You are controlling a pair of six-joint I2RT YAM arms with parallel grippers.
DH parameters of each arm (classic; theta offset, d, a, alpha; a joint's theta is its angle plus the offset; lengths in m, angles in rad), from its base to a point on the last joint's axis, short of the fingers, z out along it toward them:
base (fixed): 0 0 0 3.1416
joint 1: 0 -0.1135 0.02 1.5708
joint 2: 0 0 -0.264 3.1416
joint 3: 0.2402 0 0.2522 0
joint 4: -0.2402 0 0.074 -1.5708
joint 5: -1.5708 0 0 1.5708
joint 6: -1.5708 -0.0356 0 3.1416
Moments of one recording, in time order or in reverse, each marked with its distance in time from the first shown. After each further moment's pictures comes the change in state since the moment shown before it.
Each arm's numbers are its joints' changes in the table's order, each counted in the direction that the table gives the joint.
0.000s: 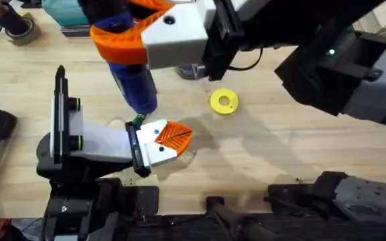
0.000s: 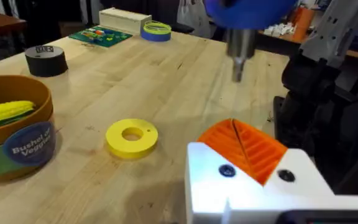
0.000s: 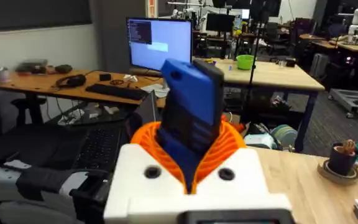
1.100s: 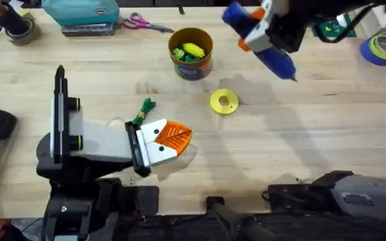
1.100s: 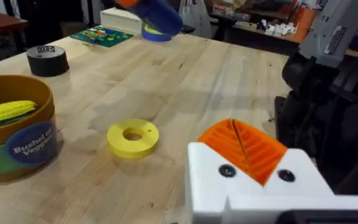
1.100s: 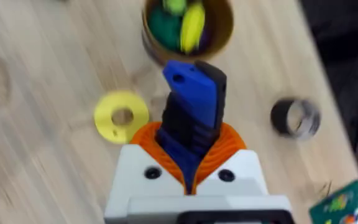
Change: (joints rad) left arm 0.000 0.000 0.000 0.001 0.005 0.000; right arm 0.342 0.073 0.479 -1.686 -0.823 0.962
